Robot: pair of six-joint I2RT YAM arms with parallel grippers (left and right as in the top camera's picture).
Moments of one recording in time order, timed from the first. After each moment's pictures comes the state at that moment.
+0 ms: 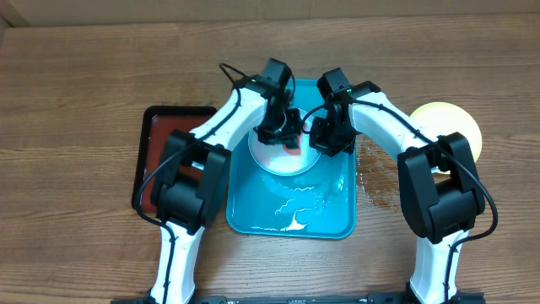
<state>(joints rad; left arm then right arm) -0.45 2.26 1.70 -0.85 0.40 -0.49 0.38 2.10 1.49 -0.89 -0.21 0.60</state>
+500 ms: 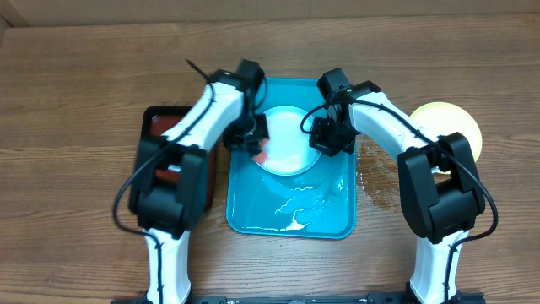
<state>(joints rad) -0.34 2.16 1.66 -1.09 0.15 -0.49 0.37 2.10 1.49 -0.89 -0.22 0.60</state>
